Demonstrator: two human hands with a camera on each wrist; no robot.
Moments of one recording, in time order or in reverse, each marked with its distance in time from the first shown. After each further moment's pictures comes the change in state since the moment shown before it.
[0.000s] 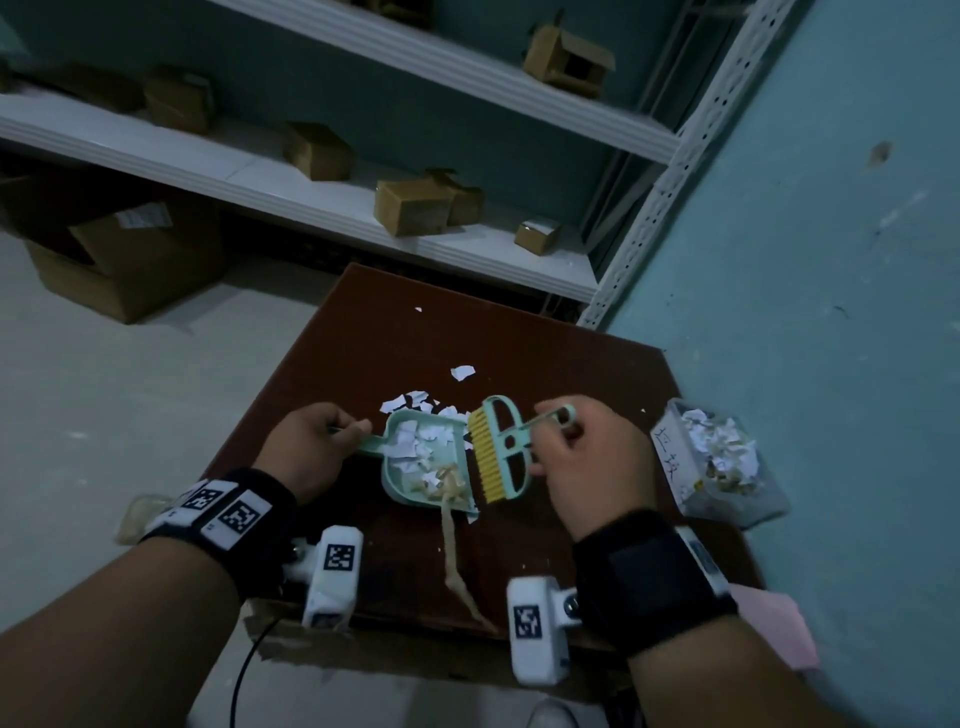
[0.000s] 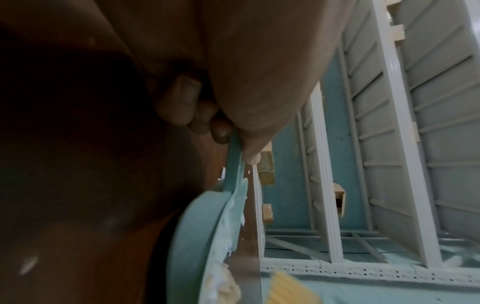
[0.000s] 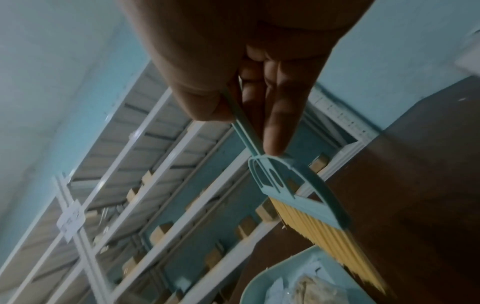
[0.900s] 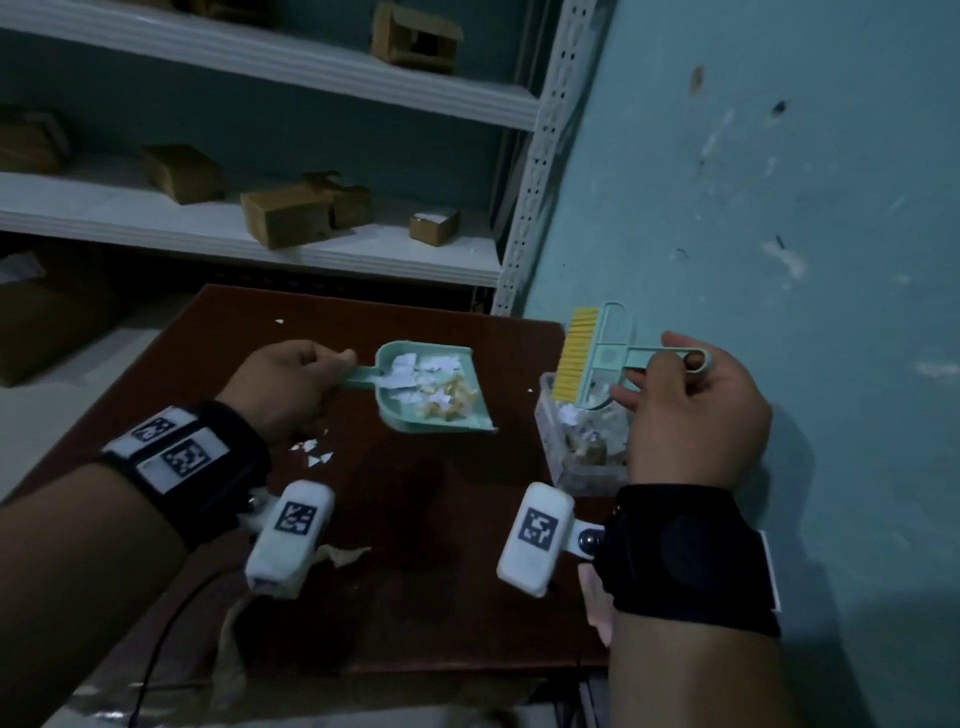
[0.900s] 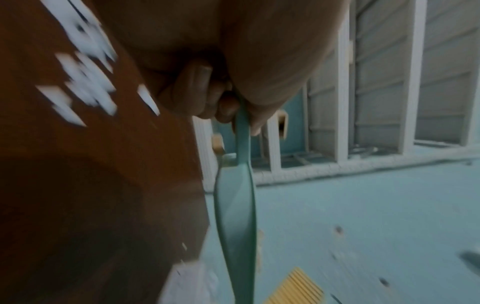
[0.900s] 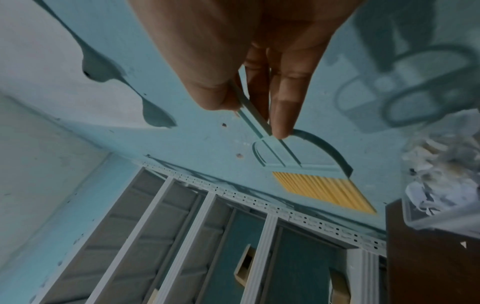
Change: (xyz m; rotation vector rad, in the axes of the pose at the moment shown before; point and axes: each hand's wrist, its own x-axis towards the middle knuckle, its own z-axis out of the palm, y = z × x) left_hand 0.004 0.164 0.113 -0.352 -0.159 0.038; right_hand 0.055 0.113 -0.165 0.471 0.784 0.152
